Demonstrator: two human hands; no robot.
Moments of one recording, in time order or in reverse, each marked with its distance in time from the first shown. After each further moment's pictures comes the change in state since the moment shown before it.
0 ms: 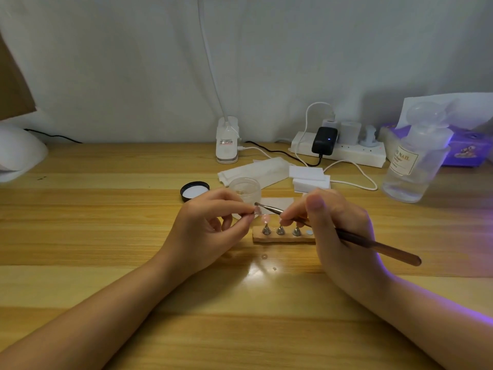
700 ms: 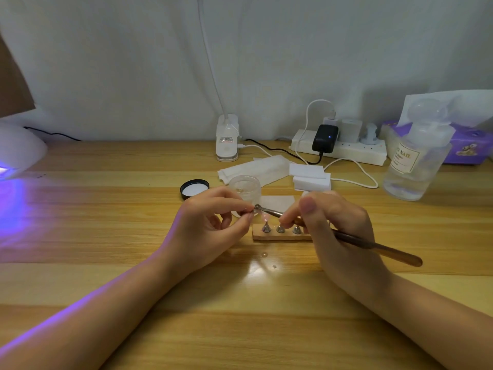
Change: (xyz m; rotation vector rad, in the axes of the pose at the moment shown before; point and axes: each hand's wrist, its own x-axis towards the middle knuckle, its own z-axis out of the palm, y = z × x) left_hand -0.002 -0.002 0.002 -0.056 0.014 -0.019; right_hand -0.001 -0.004 -0.002 -0.068 -0.033 0.042
